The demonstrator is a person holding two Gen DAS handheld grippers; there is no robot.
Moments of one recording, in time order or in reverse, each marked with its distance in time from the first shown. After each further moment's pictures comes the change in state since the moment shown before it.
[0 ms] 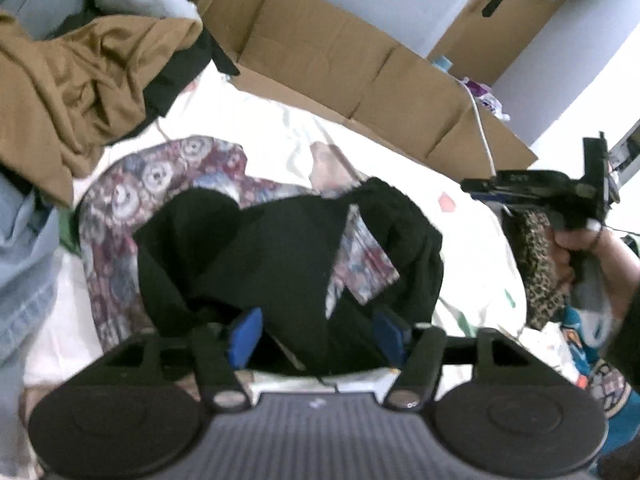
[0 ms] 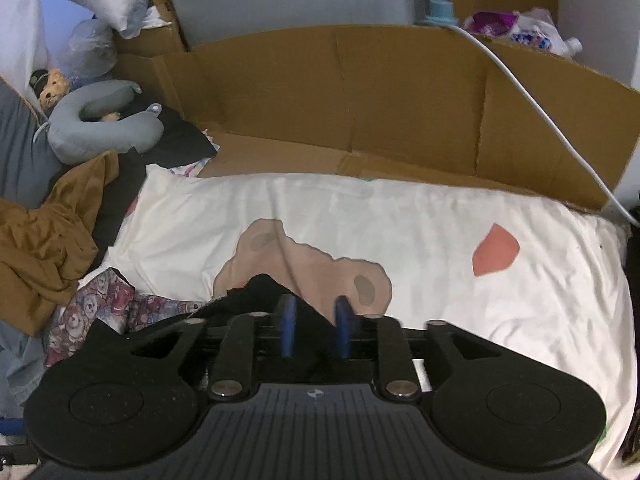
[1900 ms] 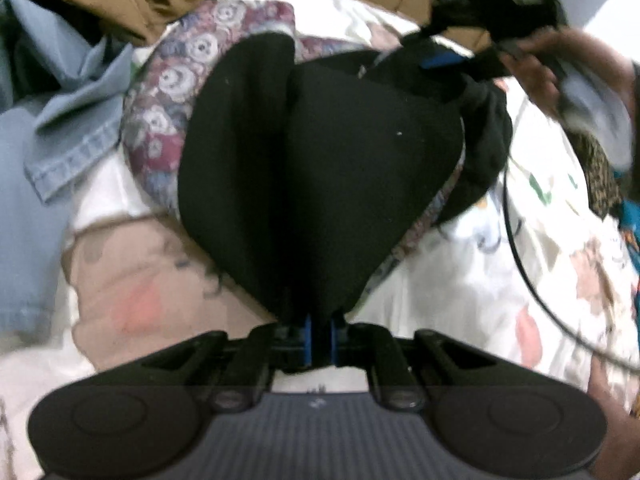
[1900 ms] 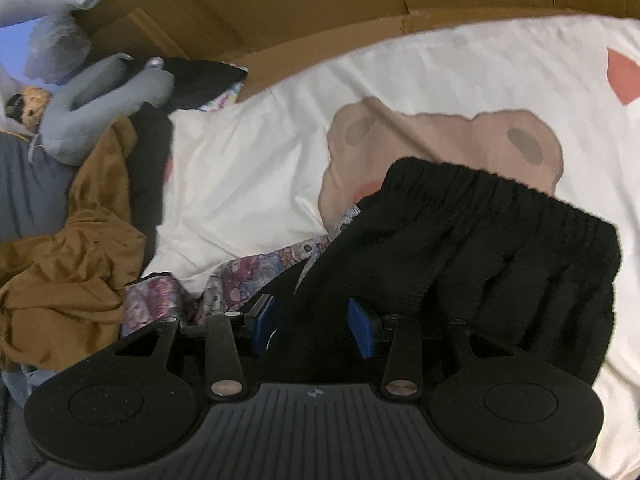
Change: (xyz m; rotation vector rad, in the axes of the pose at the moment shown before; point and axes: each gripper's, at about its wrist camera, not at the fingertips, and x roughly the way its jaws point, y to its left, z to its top) left arm -0.005 0.030 -0.093 0.045 0.261 0.163; right arm 0.118 0.084 -0.034 0.310 0.241 0.169
